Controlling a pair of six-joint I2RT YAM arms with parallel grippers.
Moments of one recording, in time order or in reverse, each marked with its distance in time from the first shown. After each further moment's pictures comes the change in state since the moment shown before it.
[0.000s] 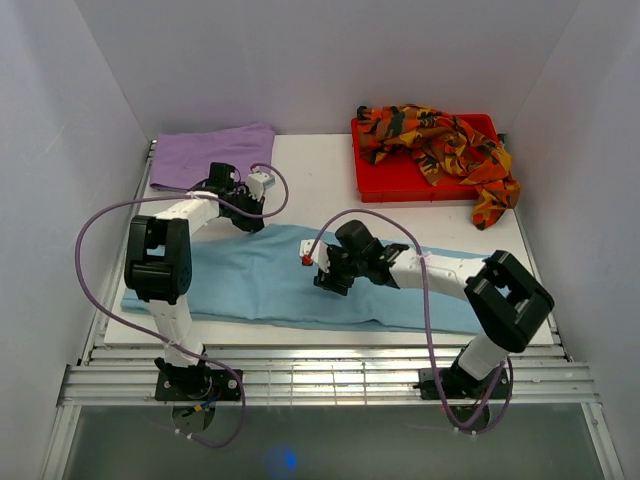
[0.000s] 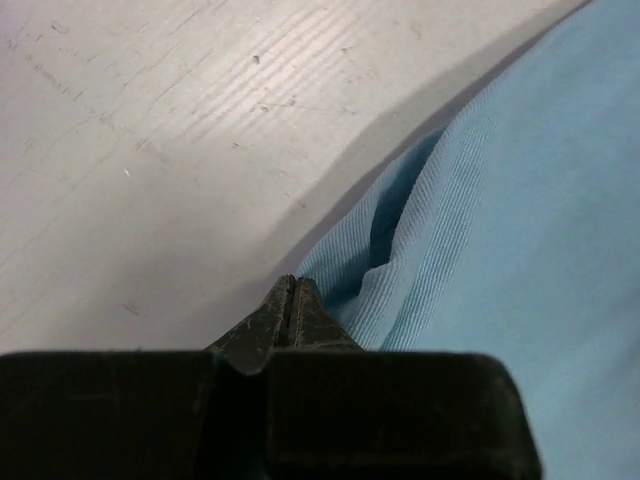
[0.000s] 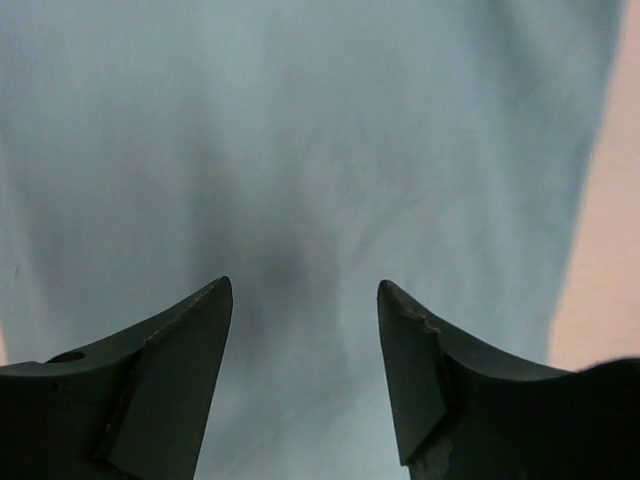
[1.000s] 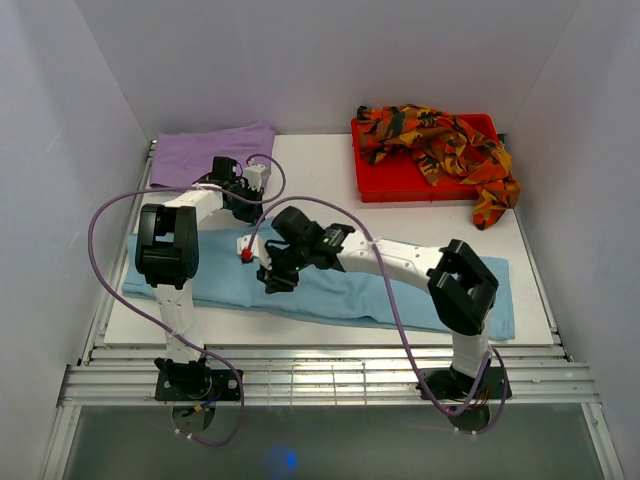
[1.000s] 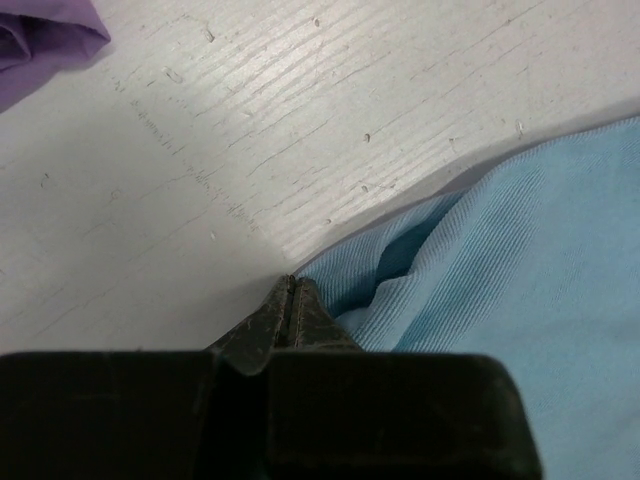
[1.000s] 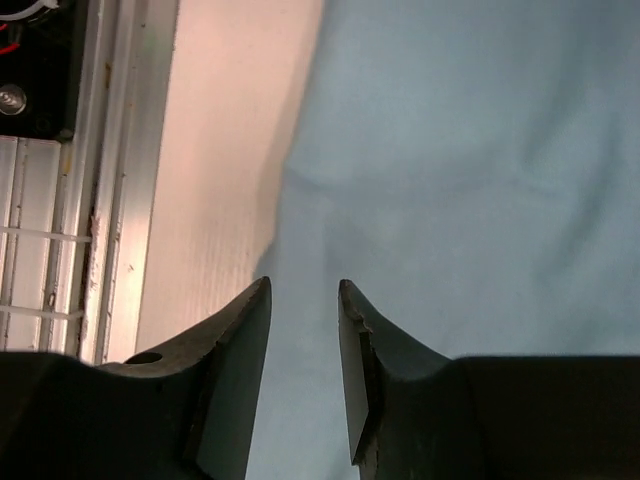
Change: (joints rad) left arm 0.014 0.193 0.156 0.040 -0.070 -0.151; right arm 0.103 0.283 0.597 -0.393 -0.295 0.107
